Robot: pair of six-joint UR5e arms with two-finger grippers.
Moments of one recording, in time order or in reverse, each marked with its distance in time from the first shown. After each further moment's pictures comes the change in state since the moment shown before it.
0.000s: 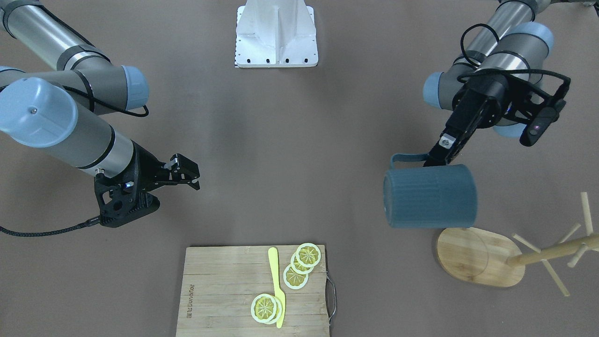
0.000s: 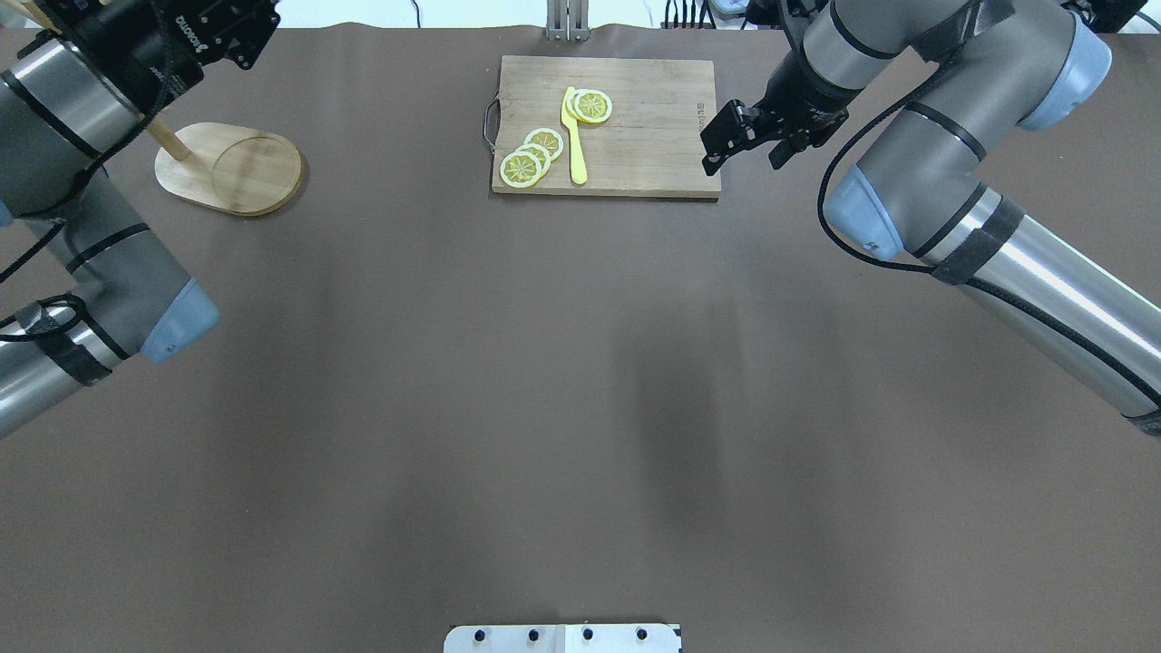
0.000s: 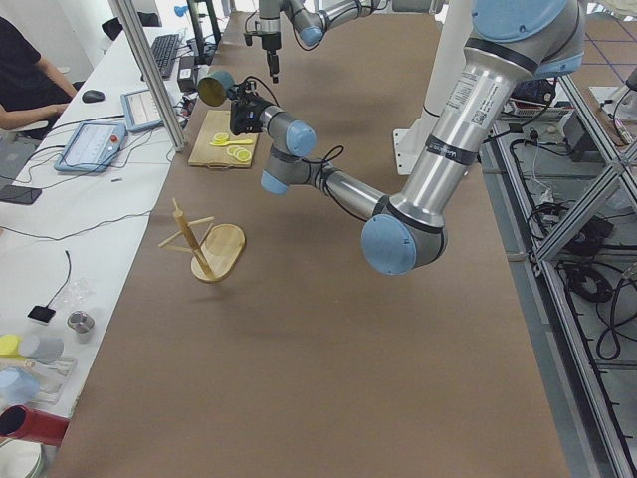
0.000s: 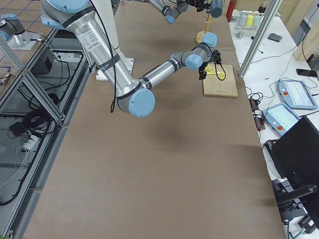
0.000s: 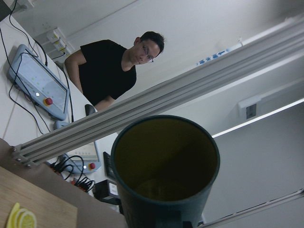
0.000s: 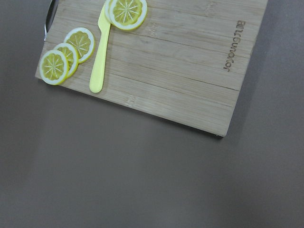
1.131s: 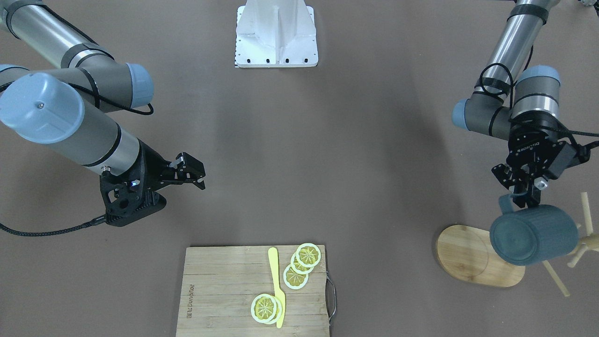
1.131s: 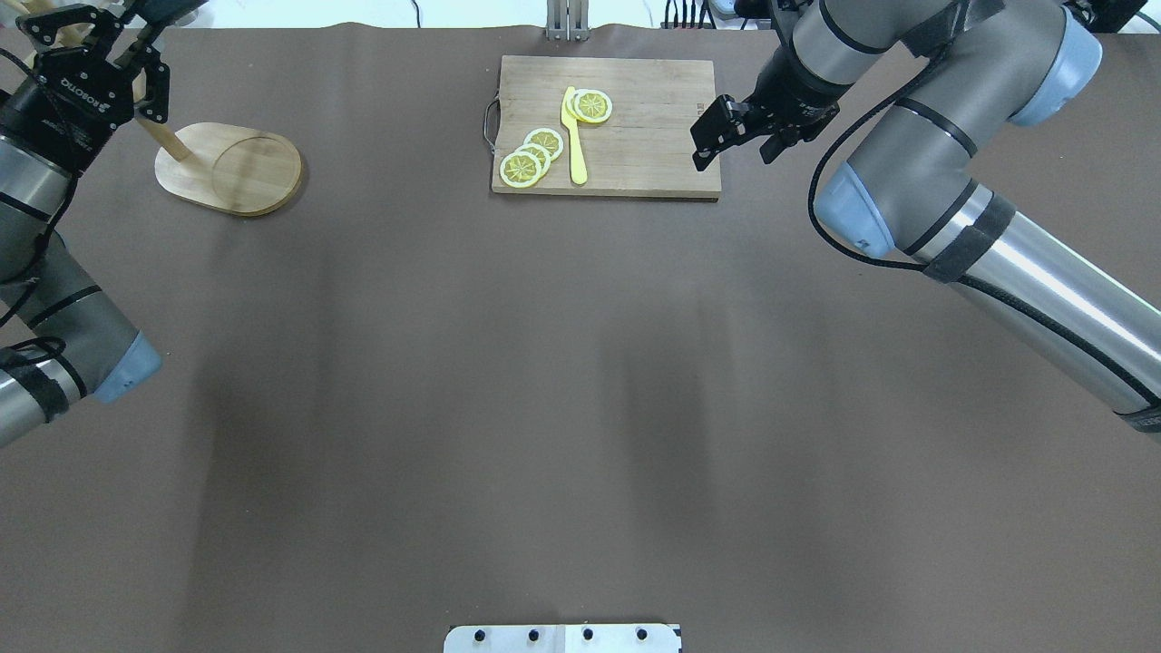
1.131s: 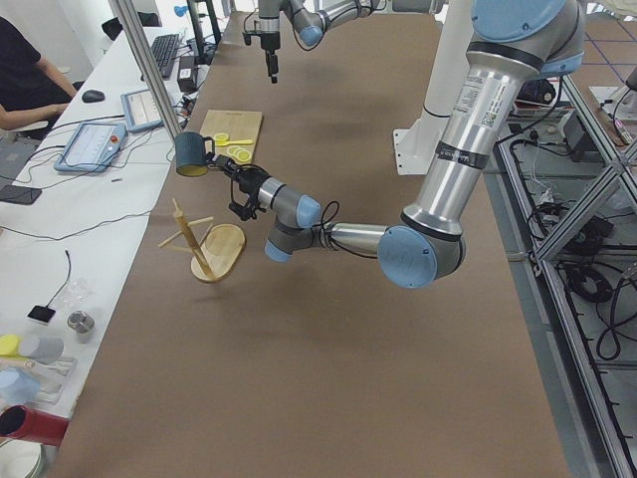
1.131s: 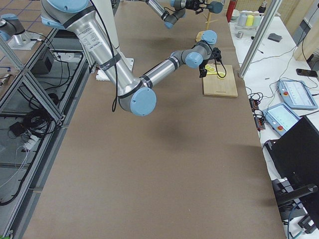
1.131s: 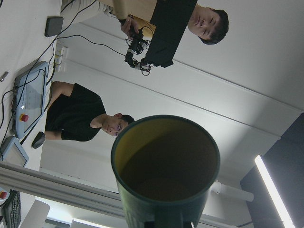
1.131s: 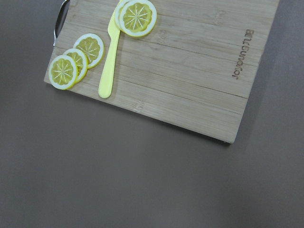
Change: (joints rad) left arm 0.006 0.070 0.327 -0.323 0.227 -0.485; right arm -0.006 0.016 0.000 -0.001 -0.015 0.002
